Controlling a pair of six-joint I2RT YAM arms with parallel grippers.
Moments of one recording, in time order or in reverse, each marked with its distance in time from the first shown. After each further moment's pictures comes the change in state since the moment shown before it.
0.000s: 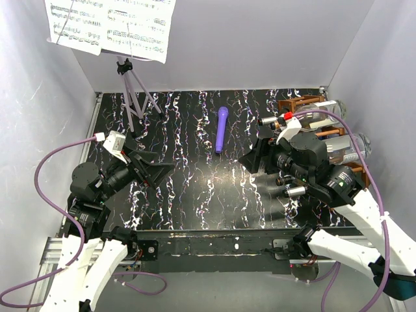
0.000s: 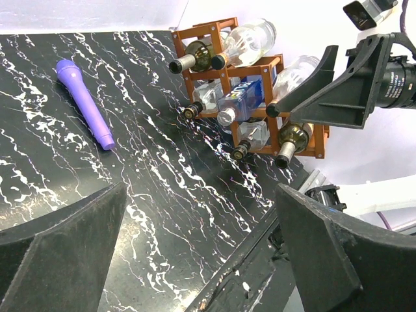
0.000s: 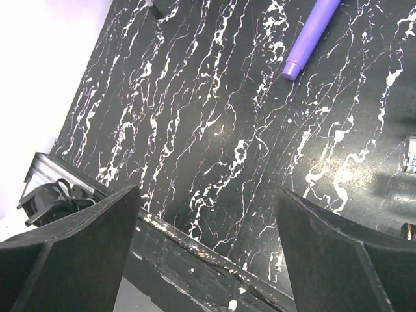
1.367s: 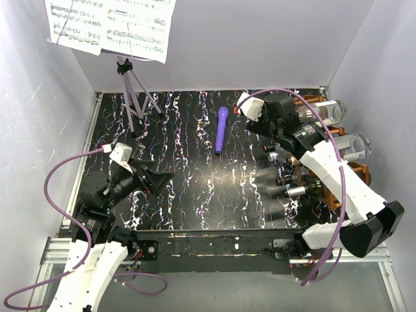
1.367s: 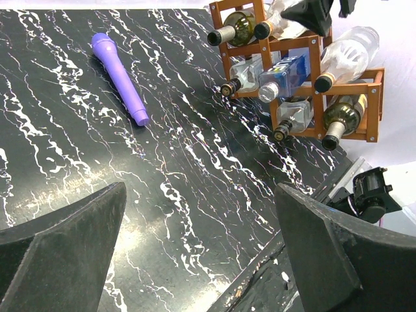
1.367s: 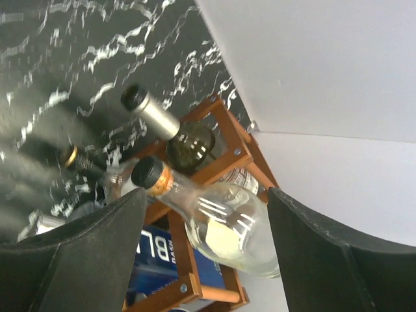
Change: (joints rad) left arm 0.000 -0.108 -0.178 0.000 -0.070 0.101; right arm -0.169 0.439 0.277 0.071 0.349 -1.344
